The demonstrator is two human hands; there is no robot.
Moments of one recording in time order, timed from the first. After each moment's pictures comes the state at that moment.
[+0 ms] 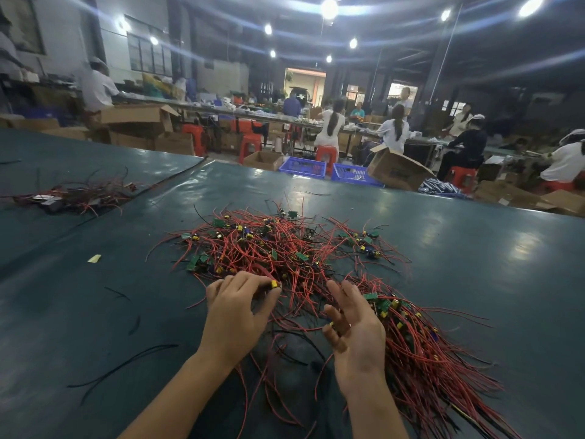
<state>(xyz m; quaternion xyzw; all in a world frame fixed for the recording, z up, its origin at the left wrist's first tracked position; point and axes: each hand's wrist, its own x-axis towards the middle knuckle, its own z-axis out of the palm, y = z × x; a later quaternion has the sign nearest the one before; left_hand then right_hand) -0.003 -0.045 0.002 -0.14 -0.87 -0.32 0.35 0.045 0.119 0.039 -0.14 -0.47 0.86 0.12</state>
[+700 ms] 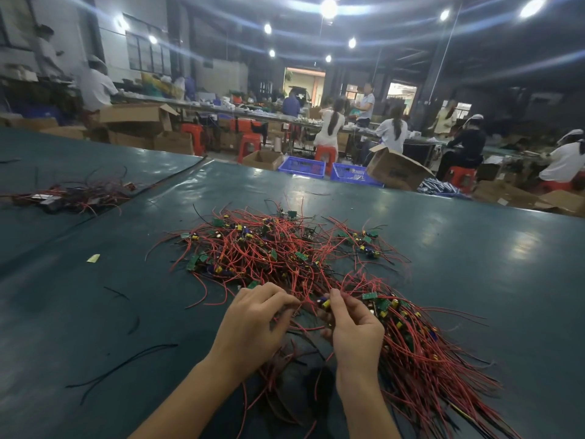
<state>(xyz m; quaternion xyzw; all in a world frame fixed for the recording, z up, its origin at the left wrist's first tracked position) 0.013 -0.032 0.010 -0.27 -0.86 -0.29 0.32 0.037 0.112 0.024 -0.17 -0.57 0.78 0.22</state>
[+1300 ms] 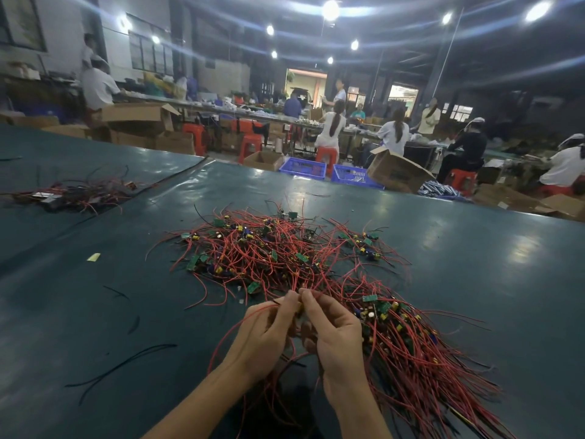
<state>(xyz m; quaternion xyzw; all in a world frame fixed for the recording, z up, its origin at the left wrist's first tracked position) 0.026 -0.015 0.015 -0.20 -0.73 -0.64 0.09 0.047 0.096 0.032 -0.02 -0.57 0.81 0.11</state>
